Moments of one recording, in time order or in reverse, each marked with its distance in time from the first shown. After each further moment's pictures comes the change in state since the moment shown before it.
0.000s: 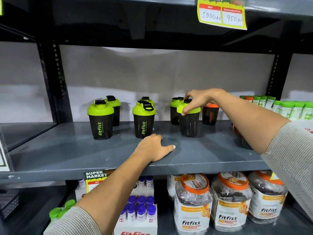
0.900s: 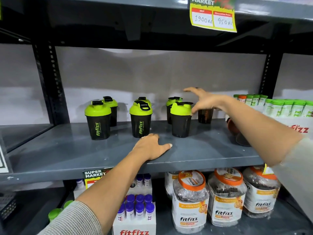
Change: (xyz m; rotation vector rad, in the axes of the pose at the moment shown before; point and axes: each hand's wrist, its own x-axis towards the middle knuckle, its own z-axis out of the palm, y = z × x) left_hand 0.001 -0.002 0.001 0.012 -0.045 -0.013; right_hand -0.019 0.035 0.018 0.356 0.155 -0.084
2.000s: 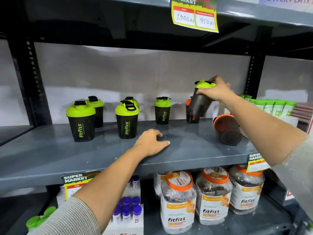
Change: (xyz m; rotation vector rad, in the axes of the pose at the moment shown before) left_hand 0.017 0.037 0.007 -0.191 0.035 0.096; right_hand -0.003 0.058 -0.040 0.271 0.608 0.346
